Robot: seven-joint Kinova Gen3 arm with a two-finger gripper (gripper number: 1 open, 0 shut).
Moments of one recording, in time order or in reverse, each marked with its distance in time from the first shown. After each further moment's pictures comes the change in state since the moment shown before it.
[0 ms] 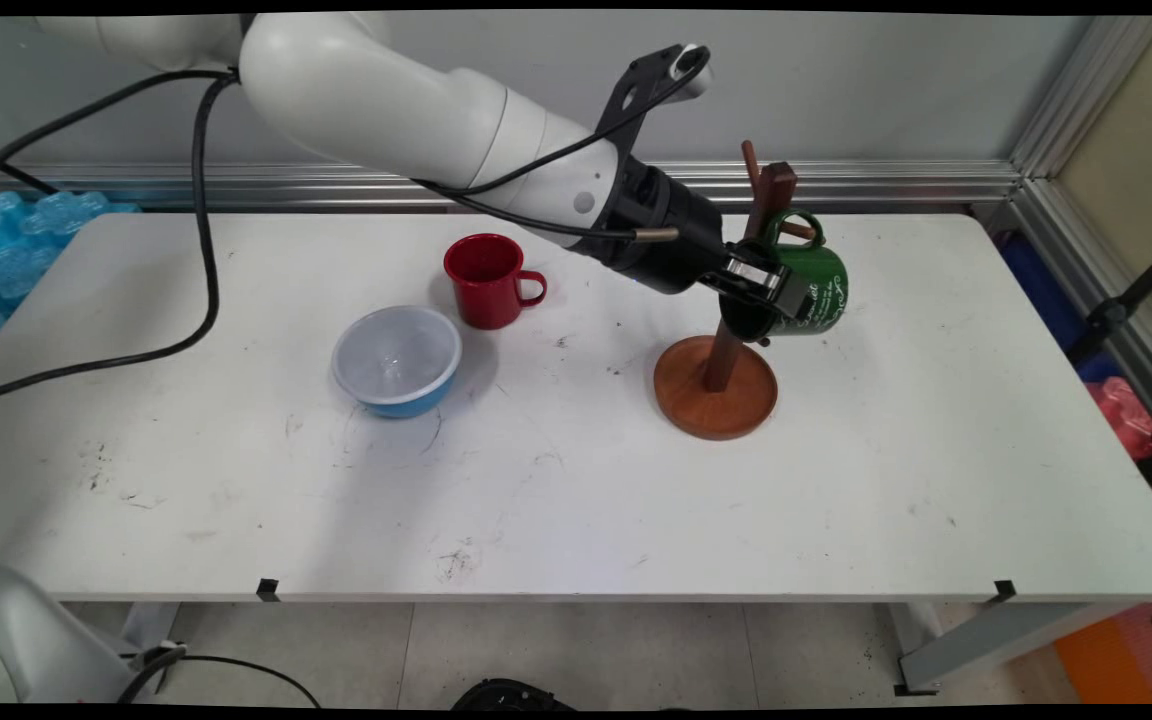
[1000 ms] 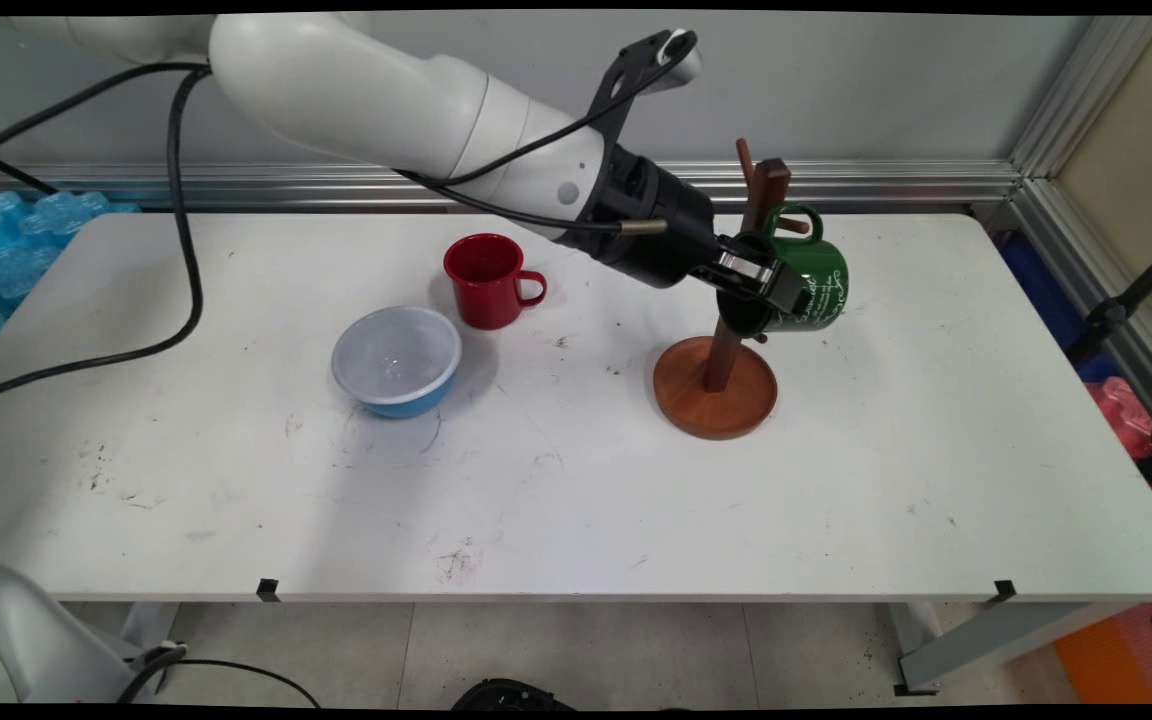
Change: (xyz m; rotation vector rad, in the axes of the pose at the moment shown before) arm 0.001 0.004 -0.013 -0.020 0.004 0.015
